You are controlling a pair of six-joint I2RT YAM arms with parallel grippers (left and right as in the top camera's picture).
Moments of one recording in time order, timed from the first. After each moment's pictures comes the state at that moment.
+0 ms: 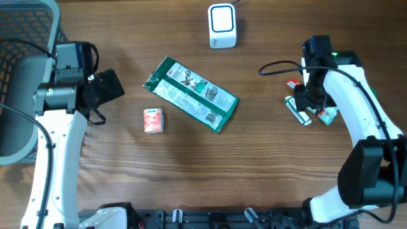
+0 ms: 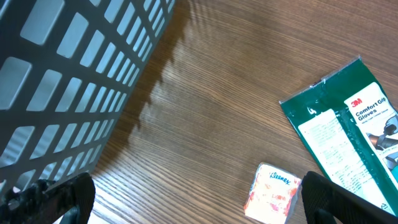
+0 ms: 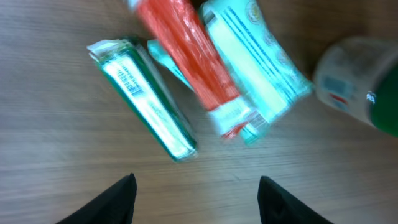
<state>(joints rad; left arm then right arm) 0.06 1.37 1.30 -1.02 -0.22 -0.33 0.04 1.74 1.32 -1.13 0.23 -0.05</state>
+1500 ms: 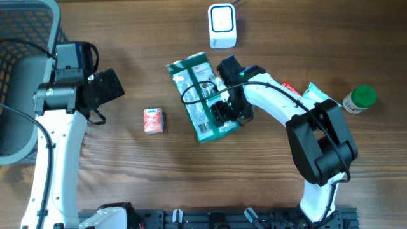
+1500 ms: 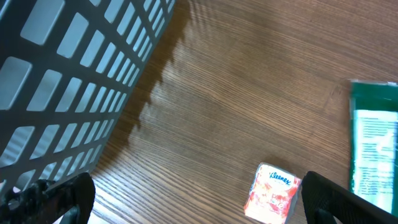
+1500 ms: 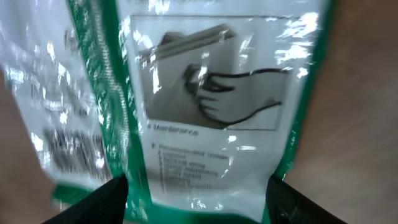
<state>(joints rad) 0.06 1.37 1.30 -1.02 -0.22 -0.33 0.51 2.02 1.34 -0.90 -0.29 0.15</state>
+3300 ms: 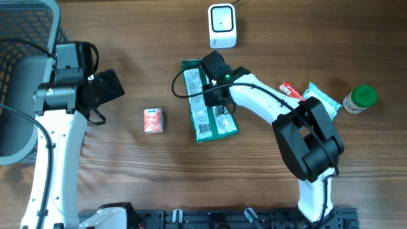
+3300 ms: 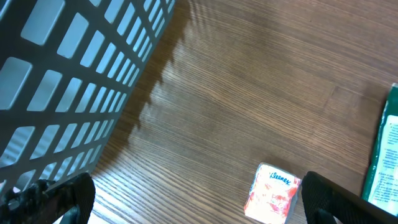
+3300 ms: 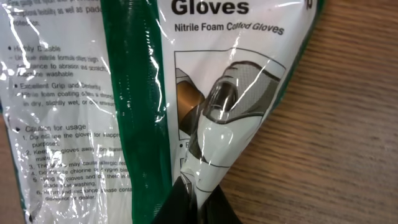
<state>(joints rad) 0.06 1.37 1.30 -1.02 -0.22 -0.33 0.59 2.09 1.42 -0.60 -0.01 0.36</state>
